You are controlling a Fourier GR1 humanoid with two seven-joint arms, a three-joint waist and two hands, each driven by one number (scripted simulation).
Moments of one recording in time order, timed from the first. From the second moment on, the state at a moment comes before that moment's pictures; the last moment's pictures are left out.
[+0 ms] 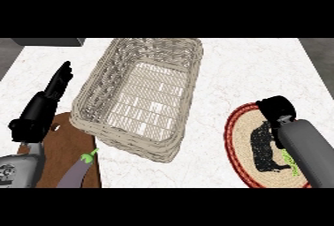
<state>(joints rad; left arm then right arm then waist) -0.20 0.28 0.06 -1.57 -0.13 -0.08 0.00 -0.52 -0.46 0.36 -0.94 1.31 0.61 0.15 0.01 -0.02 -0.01</state>
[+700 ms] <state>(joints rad) -0.19 0.29 0.09 -1.56 -0.14 -0.08 0.00 -0.43 -0.37 0.13 -1.04 1.20 0.33 0.22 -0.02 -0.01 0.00</state>
